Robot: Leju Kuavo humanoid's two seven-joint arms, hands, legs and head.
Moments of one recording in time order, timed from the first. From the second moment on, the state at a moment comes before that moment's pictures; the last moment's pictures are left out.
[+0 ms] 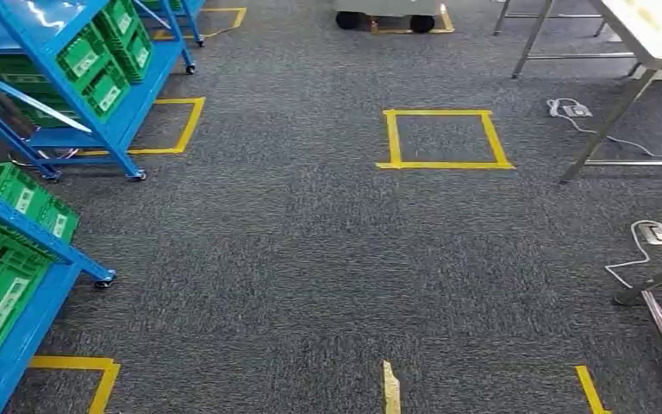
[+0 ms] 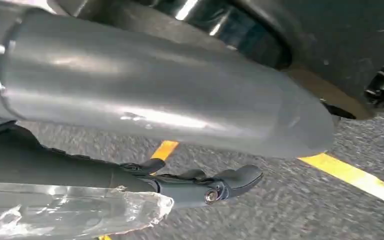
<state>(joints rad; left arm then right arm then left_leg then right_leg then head) -0.04 -0.09 0.88 -0.23 -0.54 0.21 -0.32 -0.07 0.06 1.32 -0.12 -0.93 -0.16 -0.27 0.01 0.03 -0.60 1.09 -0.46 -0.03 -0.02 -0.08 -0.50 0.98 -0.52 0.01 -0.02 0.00</state>
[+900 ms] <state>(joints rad) -0.05 -0.10 0.87 -0.23 -0.60 0.21 -0.34 -0.06 0.05 1.33 -0.12 -0.95 -0.16 -0.31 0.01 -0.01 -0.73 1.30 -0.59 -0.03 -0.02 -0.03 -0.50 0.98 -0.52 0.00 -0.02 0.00</state>
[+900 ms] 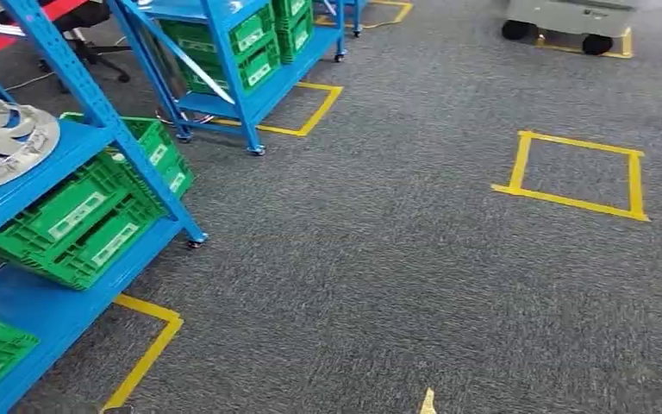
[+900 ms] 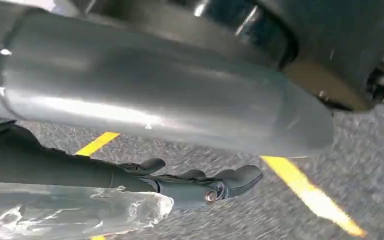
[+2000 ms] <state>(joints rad) -0.04 -0.07 0.88 -0.23 -0.62 0.18 -0.33 -0.06 0.06 1.33 -0.12 -0.95 -0.17 -0.31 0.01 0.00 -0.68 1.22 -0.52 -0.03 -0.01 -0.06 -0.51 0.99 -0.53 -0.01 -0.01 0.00</state>
